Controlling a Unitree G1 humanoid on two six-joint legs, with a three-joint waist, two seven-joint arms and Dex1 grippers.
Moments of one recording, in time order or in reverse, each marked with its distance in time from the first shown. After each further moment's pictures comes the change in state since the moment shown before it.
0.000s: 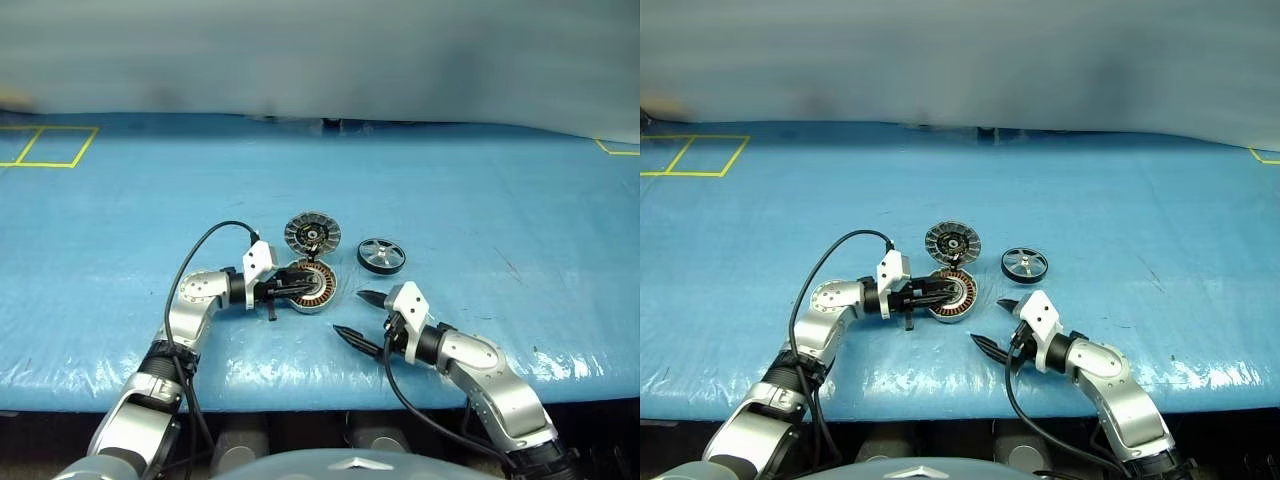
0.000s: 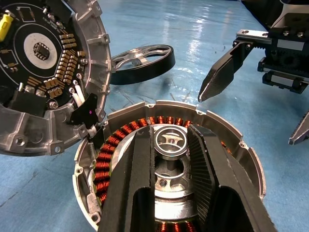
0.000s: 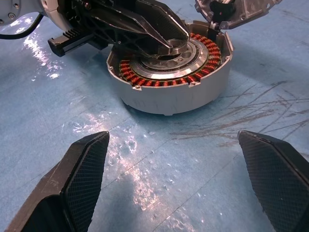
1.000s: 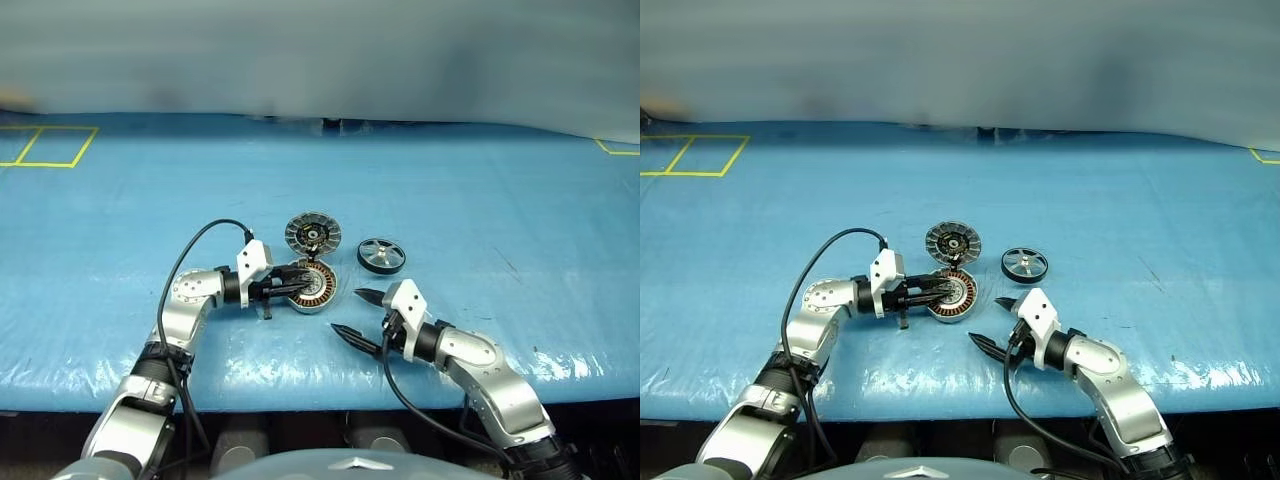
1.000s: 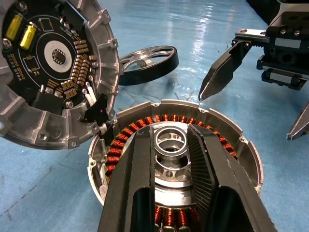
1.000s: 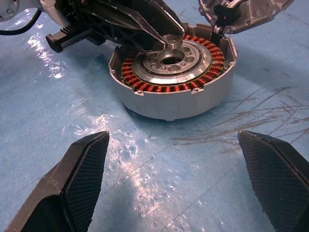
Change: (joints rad) left arm 0.018 0.029 0.013 -0.032 0.003 -0.011 -0.003; right arm -0.014 0.000 0.006 0.007 -0.002 0.000 0.008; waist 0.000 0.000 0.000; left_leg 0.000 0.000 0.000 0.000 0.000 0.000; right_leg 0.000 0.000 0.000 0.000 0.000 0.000
